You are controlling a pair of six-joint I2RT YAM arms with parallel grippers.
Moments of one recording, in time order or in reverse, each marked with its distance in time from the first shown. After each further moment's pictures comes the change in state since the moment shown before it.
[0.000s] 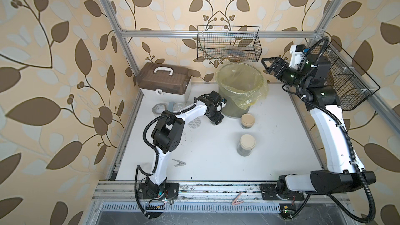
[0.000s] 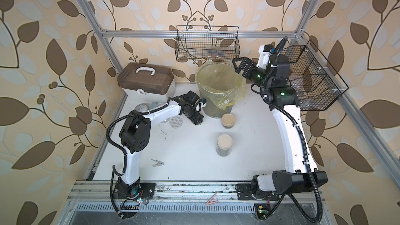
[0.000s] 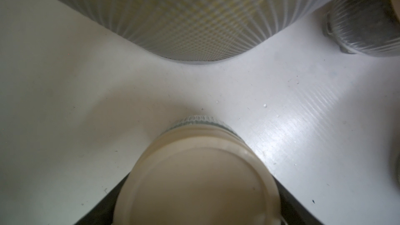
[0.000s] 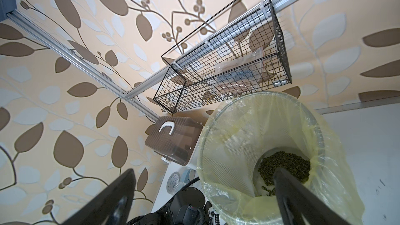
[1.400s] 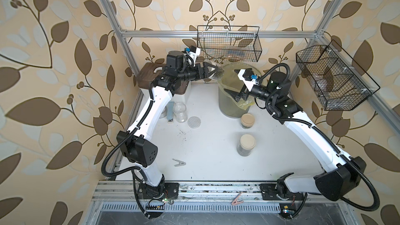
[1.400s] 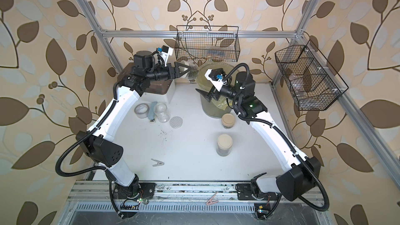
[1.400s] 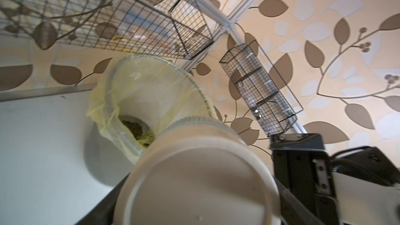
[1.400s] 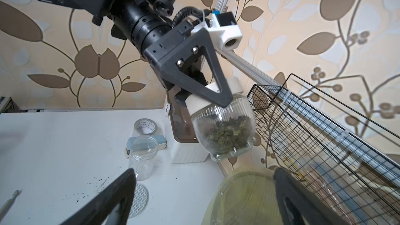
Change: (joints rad) left arm 0.293 -0.352 0.302 0.244 0.649 -0.766; right arm 0.349 -0.002 -0.374 0.535 -0.191 -1.025
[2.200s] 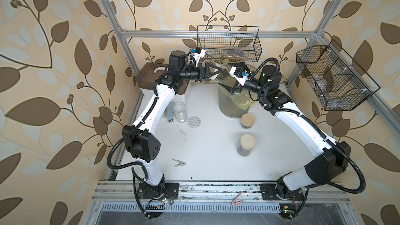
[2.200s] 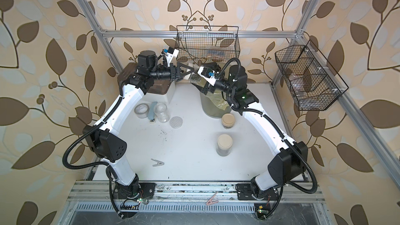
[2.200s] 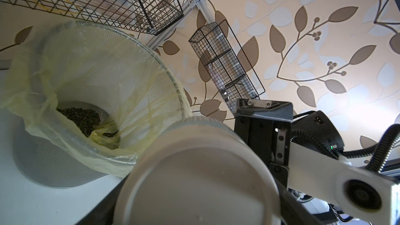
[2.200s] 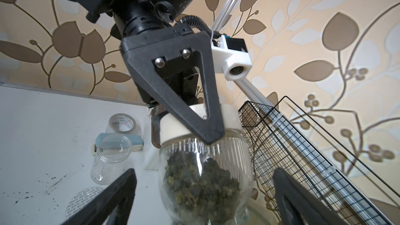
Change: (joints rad) left arm 0.009 0.063 0.009 0.056 0.224 -0.085; right arm -0.004 0.148 0.136 0.029 -0.010 -0.175
